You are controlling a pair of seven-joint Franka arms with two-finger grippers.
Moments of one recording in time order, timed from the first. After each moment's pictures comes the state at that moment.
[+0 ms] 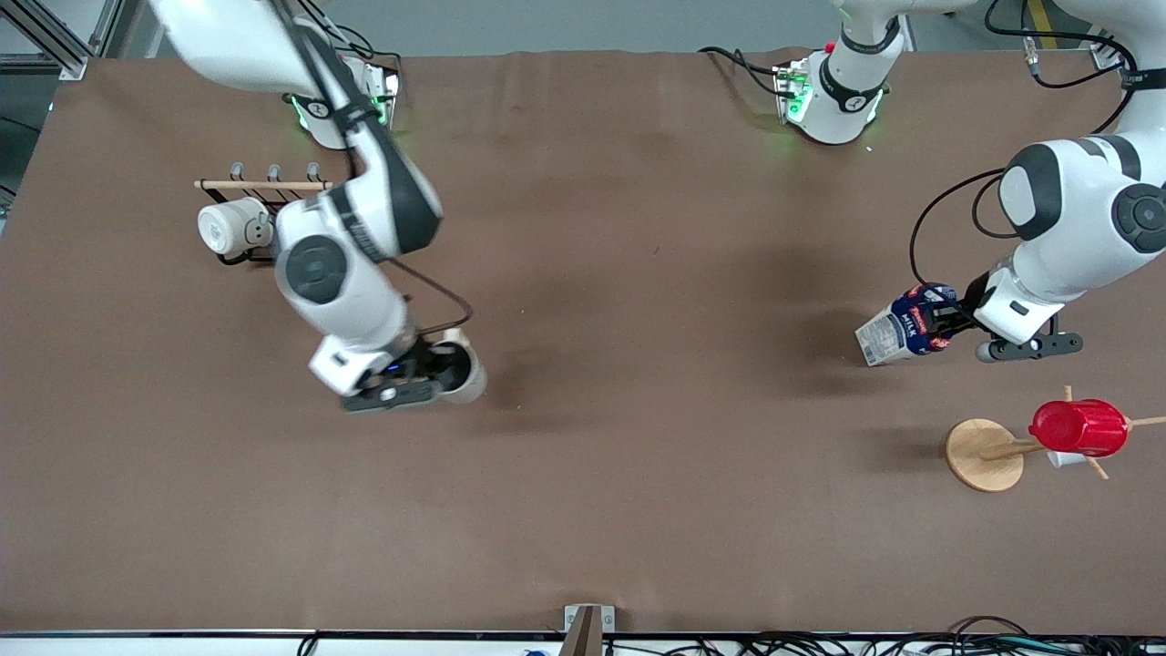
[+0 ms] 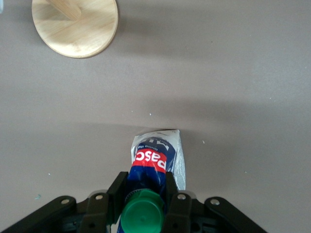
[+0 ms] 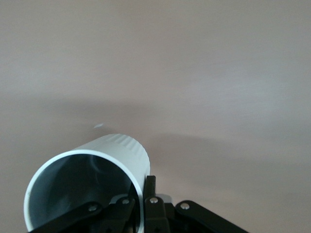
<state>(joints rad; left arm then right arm) -0.01 0.12 0.07 -2.16 -0.04 2.28 -0.01 0.50 0.48 -0.01 -1.65 0.03 2.18 0.33</state>
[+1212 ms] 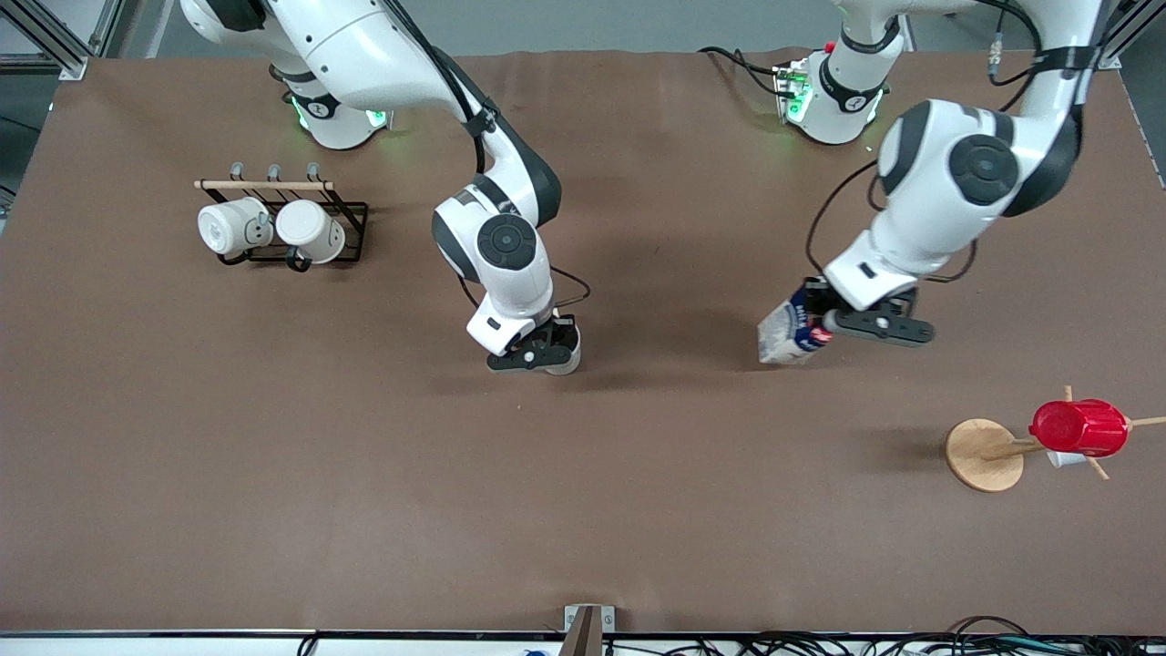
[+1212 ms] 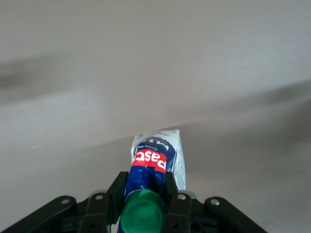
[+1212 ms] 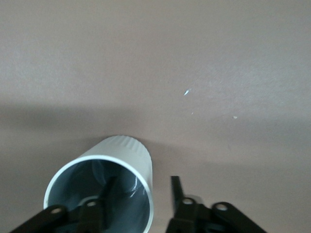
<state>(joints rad) -0.06 0.10 -0.30 -2.07 -0.03 2.26 -0.13 0.70 0.64 -0.03 -1.59 -0.02 2.28 0.61</state>
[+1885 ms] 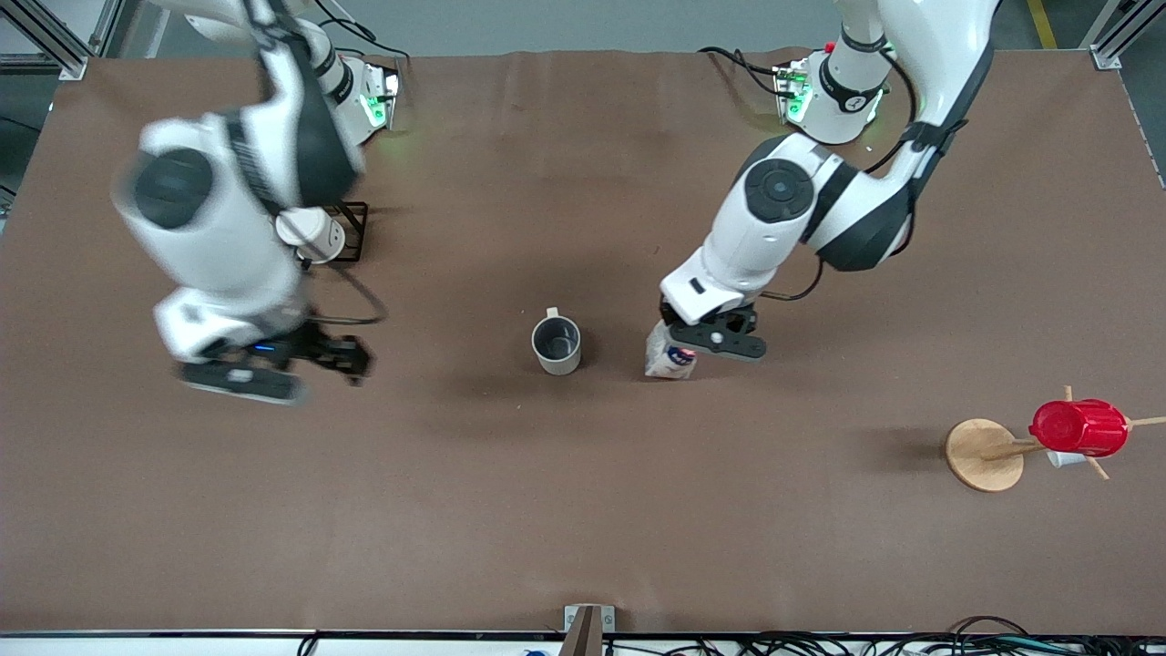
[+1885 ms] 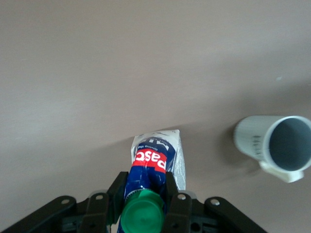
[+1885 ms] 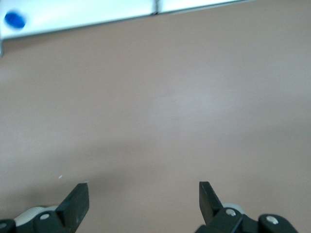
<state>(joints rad) -0.11 0.43 -0.56 -1.76 0.23 2.26 -0.52 0.55 0.26 -0.35 -1.54 -0.03 1.93 0.44</state>
